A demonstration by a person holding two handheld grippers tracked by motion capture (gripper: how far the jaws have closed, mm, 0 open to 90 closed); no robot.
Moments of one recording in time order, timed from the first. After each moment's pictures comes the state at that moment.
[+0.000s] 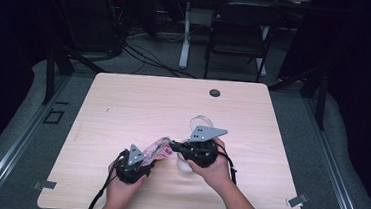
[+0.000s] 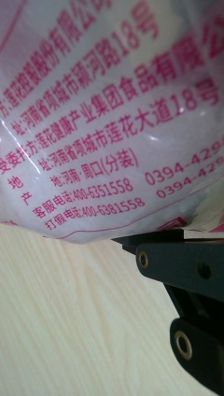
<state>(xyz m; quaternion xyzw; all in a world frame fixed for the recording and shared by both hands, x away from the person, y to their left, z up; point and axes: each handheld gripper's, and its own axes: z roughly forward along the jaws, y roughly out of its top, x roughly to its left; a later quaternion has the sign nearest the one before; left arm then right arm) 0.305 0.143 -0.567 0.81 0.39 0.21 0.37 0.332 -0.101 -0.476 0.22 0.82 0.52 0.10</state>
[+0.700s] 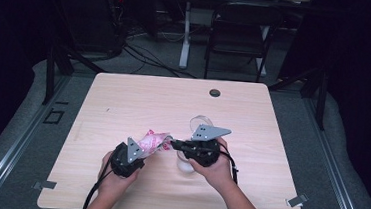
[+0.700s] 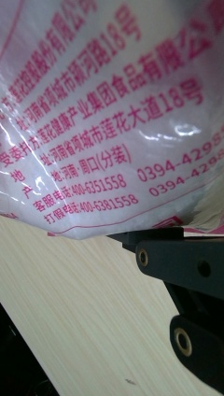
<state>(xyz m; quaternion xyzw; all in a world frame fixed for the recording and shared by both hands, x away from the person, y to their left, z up) 0.307 0.149 -0.537 0.83 0.35 0.30 0.32 0.331 -0.105 -0.471 0.22 0.81 0.53 0.10</state>
